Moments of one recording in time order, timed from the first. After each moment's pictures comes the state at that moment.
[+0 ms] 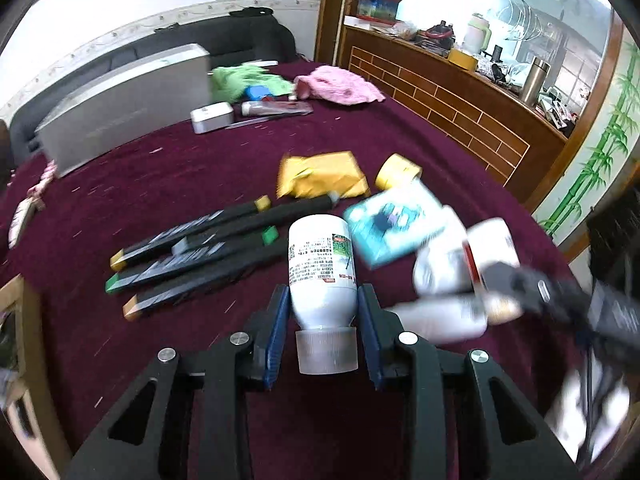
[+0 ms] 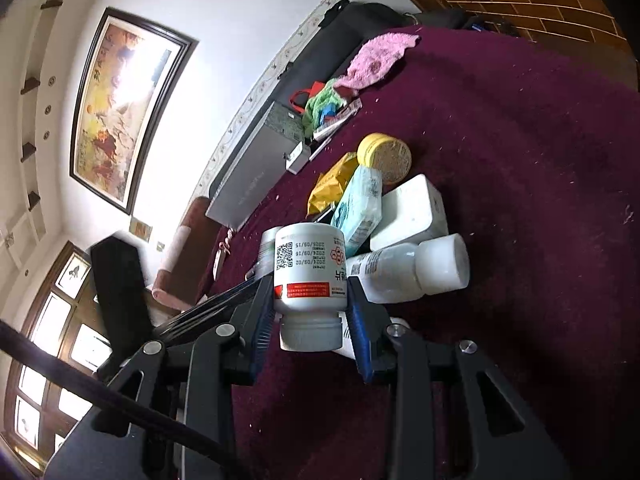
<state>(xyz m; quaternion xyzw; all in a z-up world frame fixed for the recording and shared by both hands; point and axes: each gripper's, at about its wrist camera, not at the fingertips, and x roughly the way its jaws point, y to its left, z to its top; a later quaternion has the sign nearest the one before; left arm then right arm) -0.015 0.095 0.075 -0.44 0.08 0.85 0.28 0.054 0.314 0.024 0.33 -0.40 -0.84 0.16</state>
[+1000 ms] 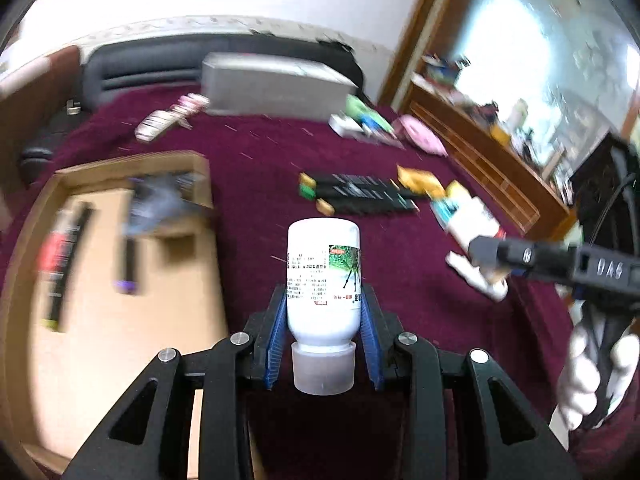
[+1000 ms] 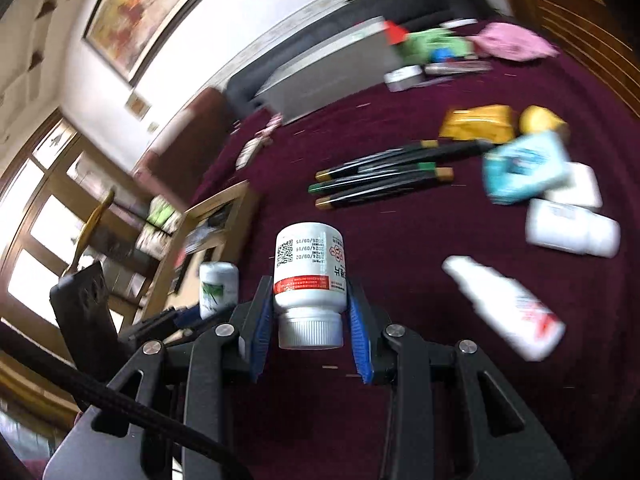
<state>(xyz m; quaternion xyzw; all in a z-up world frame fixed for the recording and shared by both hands) 0.058 -0.131 0.099 -0.40 -0.06 0.89 0.21 0.051 0.139 0.089 0.43 -0.21 -0.84 0.25</state>
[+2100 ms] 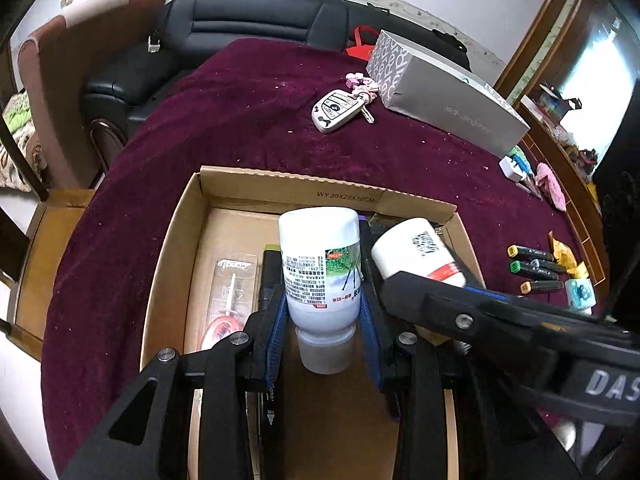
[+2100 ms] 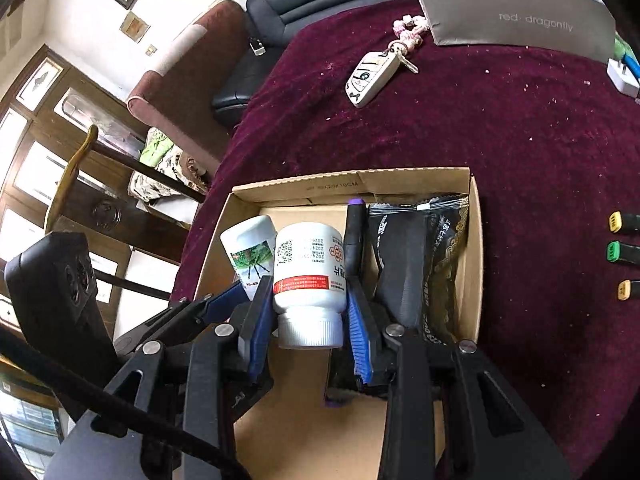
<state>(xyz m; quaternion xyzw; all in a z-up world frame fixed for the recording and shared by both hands) -0.080 -0.277 0.052 -0.48 -0.11 0.86 0.09 -0.098 -0.121 0.058 0.54 -0.15 -0.79 0.25</state>
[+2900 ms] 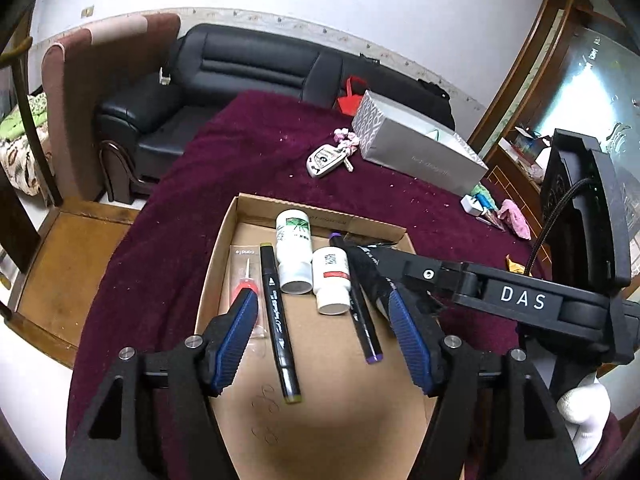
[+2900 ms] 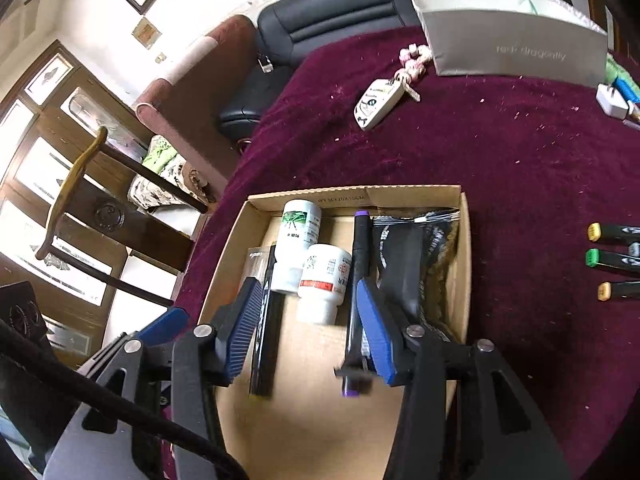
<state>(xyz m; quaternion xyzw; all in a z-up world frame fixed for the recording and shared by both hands) -0.003 -0.297 0.107 -0.40 -0.14 0.90 0.09 -0.069 -0.112 0.086 0.49 -0.13 -0.82 0.26</state>
